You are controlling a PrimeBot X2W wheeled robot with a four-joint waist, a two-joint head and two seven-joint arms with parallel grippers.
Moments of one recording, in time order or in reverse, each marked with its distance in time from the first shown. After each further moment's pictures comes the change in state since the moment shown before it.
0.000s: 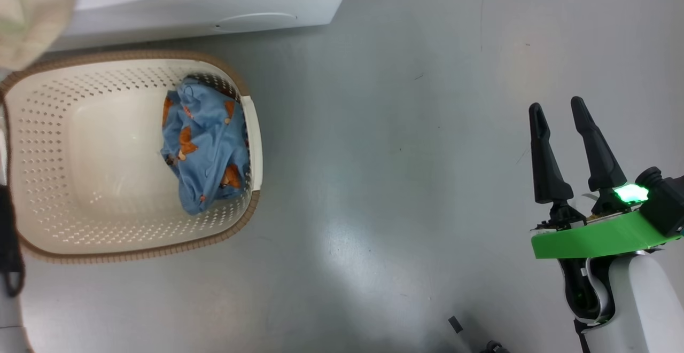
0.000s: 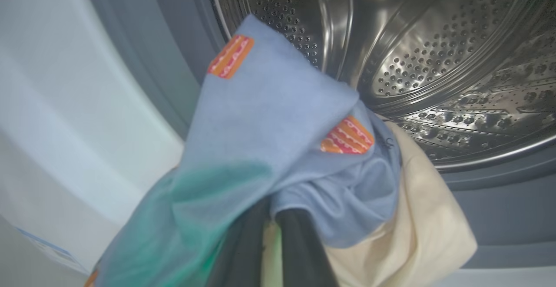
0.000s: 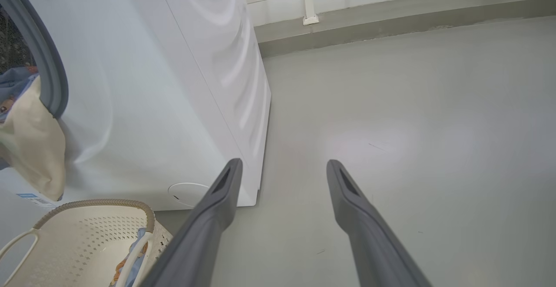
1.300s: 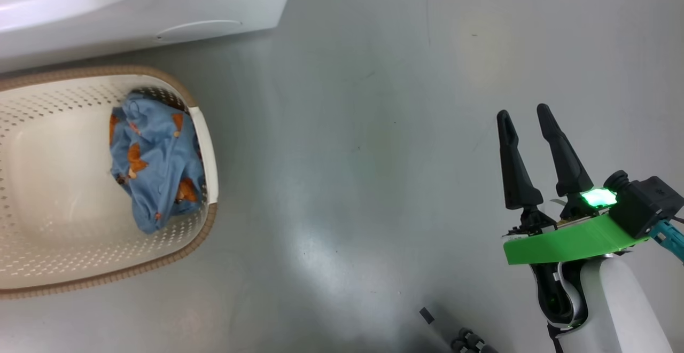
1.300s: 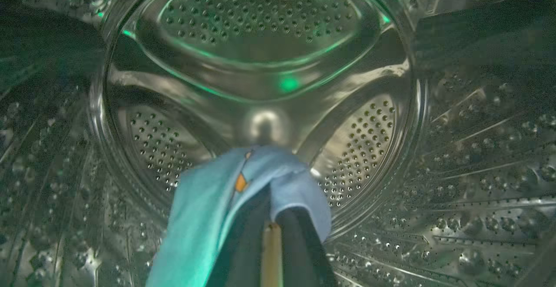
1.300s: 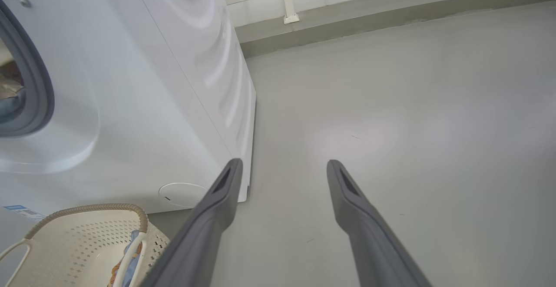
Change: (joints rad) left arm -0.572 0.169 -0.310 0.177 0.015 0.002 0.002; right arm -0.002 0.054 0.045 0.020 0.012 0.000 0.000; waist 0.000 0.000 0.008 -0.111
